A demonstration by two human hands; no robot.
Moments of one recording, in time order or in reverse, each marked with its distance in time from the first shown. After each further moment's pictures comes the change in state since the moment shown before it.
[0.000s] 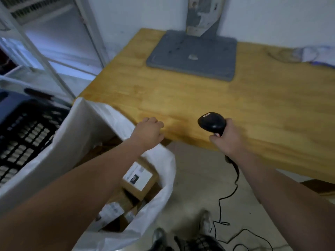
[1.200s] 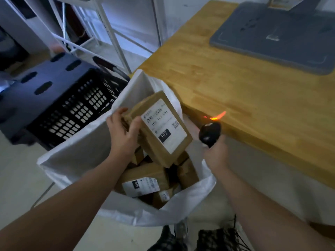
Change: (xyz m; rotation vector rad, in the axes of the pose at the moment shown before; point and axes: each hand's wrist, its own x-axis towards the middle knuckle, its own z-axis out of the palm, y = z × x) left_hand -0.153 -0.109 0.040 -0.972 0.772 -0.698; right_hand -0.028 -0.014 0.208 0.018 -0.172 0.052
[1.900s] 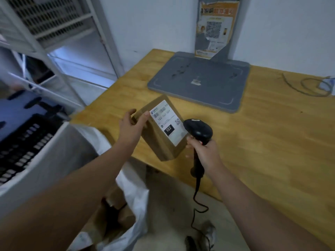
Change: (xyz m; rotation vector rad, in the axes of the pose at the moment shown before) left_hand 0.047 0.172 0.230 -0.151 -0.207 -0.053; right_hand 0.092 -0.025 -0.241 0.694 -0.115 -0.005
